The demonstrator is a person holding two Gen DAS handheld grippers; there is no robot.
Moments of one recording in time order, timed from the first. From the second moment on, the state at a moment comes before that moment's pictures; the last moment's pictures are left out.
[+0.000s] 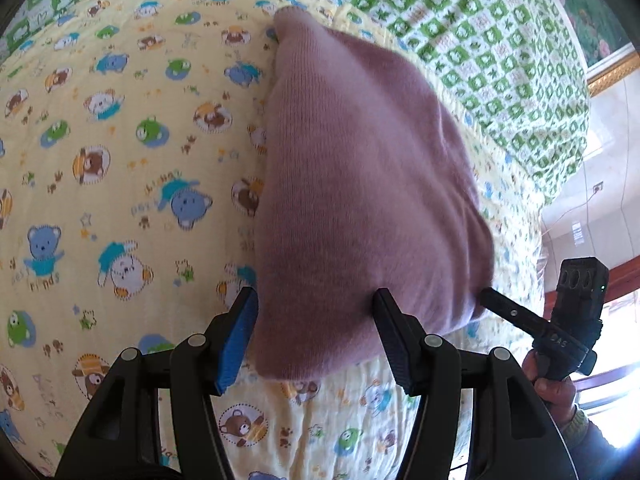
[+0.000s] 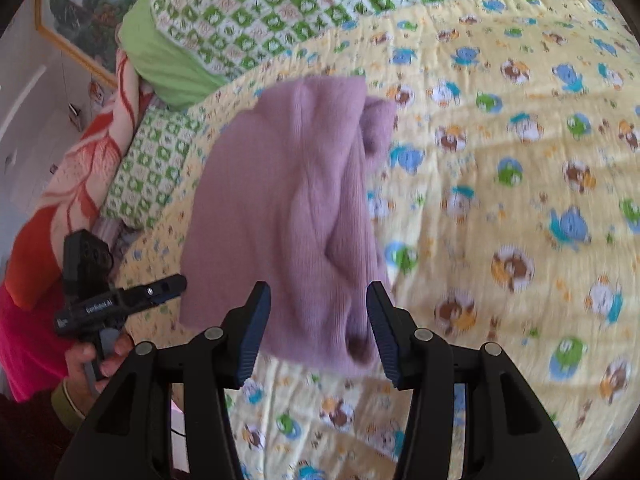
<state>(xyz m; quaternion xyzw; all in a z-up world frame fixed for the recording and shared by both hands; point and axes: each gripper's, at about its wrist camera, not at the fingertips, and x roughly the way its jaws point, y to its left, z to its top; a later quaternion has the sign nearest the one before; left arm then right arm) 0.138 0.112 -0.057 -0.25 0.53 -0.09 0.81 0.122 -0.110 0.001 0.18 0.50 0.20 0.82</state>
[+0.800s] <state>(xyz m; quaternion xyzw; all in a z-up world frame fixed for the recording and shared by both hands) 0.122 0.103 -0.049 -0.21 0.54 -0.08 0.81 0.103 -0.130 -0.011 0.18 0.51 0.13 0.83</state>
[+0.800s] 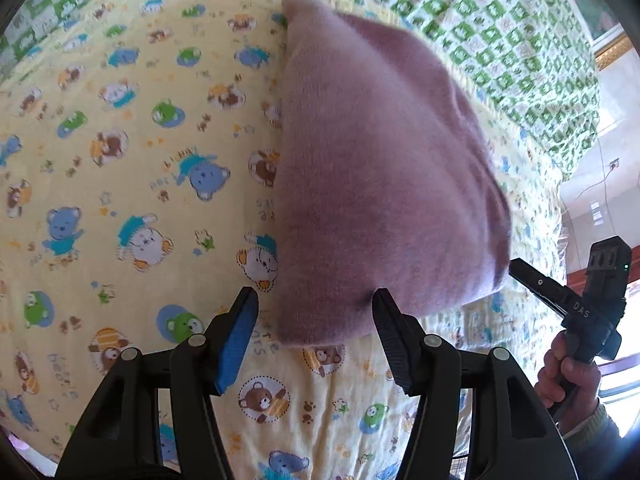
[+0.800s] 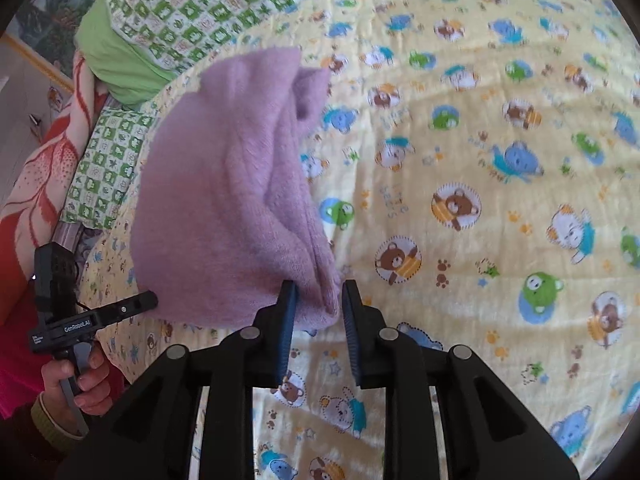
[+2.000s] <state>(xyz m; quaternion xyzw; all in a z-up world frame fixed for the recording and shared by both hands) 0.099 0.090 -0.033 -0.15 0.49 -0.07 0.85 0.103 -0.081 0.013 0.14 0.48 0.13 0.85</state>
